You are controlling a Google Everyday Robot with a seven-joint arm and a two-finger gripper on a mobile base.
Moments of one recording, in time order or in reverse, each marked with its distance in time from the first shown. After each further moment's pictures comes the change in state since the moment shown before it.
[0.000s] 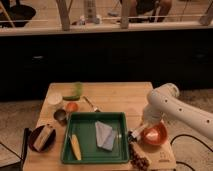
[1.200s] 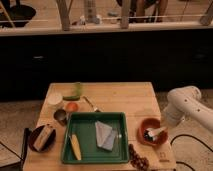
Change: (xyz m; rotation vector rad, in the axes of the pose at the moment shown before) arm 0.083 0.076 0.012 -0.078 -0.009 0.258
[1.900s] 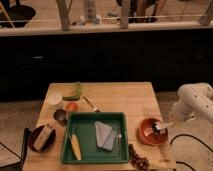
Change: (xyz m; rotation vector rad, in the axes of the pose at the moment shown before) arm 0.048 -0.015 -0.011 0.033 0.027 0.113
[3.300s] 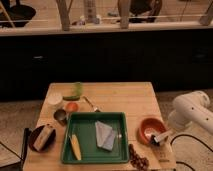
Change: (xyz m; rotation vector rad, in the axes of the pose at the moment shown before) arm -0.023 0.053 -0.001 -0.005 0.055 -0.136
